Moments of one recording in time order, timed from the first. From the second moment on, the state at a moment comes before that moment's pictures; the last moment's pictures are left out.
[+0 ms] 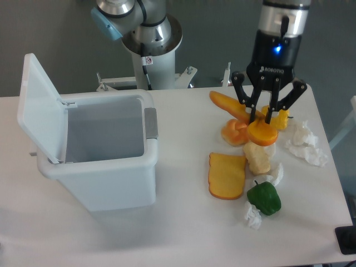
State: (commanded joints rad) arm 2.76 -1.65 -1.43 -1.06 1.00 0.72
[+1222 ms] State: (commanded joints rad) arm 2.74 -1.55 -1.43 -0.98 0.76 0.66
